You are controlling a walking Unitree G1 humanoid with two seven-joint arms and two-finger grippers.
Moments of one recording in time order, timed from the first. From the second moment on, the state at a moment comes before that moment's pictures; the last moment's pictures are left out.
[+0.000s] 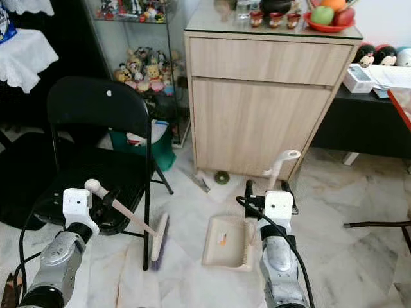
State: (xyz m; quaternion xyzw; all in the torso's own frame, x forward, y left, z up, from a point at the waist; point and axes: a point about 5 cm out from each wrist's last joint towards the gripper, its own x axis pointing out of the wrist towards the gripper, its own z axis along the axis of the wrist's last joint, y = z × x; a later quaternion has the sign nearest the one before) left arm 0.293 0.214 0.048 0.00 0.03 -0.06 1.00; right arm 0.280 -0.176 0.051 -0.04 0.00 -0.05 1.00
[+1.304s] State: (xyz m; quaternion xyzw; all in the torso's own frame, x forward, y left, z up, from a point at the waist) left arm 0.295 0.213 0.050 0.00 0.03 -0.06 1.00; right arm 0.280 -0.177 0.048 -0.03 0.00 -0.04 1.00
